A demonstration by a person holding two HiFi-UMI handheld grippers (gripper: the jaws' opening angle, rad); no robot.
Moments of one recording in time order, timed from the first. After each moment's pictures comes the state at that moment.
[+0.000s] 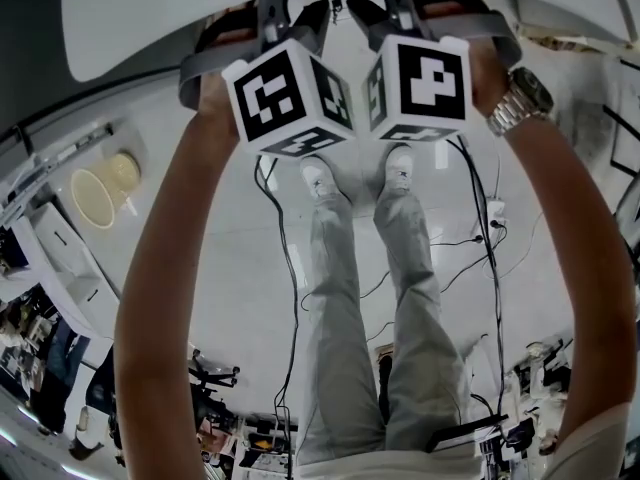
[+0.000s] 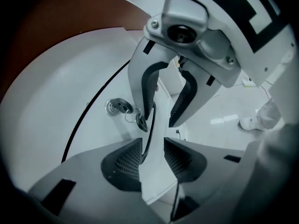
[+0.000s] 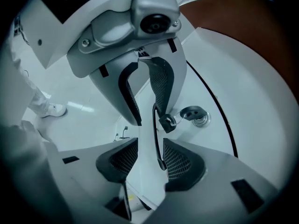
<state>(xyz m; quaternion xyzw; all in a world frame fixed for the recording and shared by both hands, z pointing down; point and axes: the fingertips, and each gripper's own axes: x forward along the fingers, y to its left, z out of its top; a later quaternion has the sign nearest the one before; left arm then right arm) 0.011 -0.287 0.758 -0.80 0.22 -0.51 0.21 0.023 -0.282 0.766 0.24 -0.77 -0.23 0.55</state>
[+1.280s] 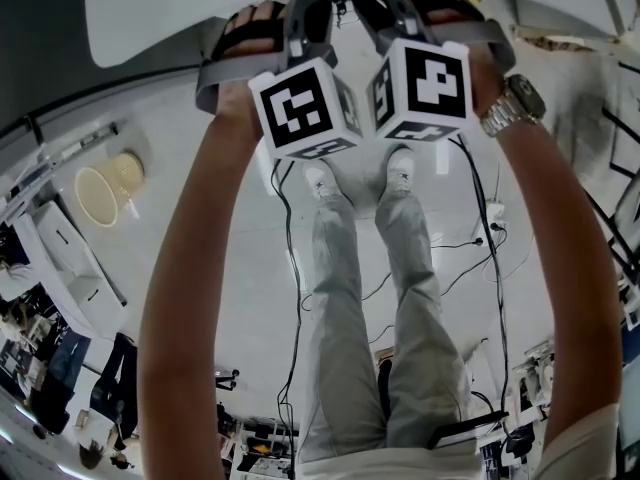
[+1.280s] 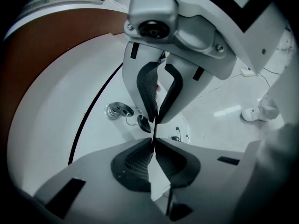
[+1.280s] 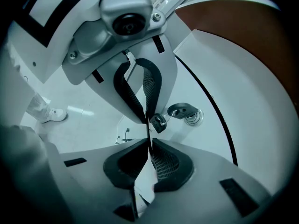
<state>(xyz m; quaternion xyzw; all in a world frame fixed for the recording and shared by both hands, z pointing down) 0.008 -0.276 0.759 -0.77 0.22 -0.53 0.26 0.021 -0.275 0.763 0.25 -0.78 -0.21 0.54</state>
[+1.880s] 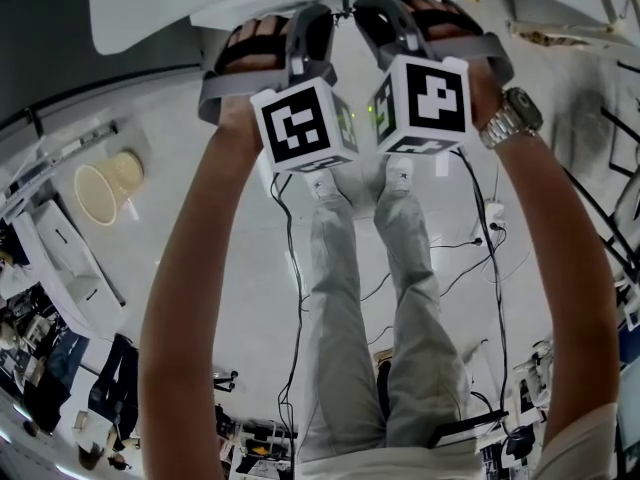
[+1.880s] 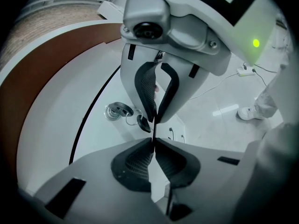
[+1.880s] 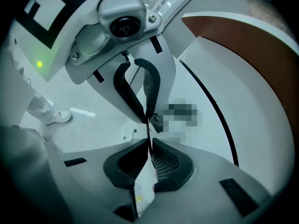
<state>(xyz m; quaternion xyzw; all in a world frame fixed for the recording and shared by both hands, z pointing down) 0.010 -0.250 0.759 -0.78 0.21 -0.53 0.27 0.022 -0.248 0.764 0.24 -0.78 -0.20 0.54</state>
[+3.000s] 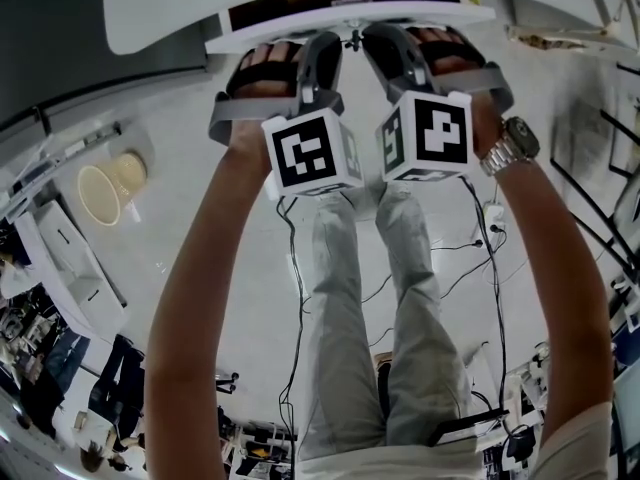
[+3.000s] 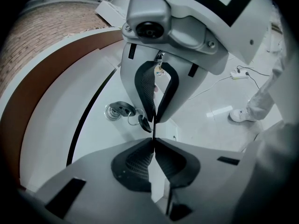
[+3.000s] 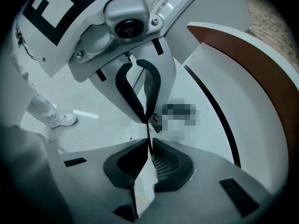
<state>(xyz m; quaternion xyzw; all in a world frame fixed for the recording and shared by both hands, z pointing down) 0.010 -0.219 0.759 -0.79 0.18 -0.53 0.25 0.023 -0.217 0.764 0.23 -0.79 -0.18 0.54</state>
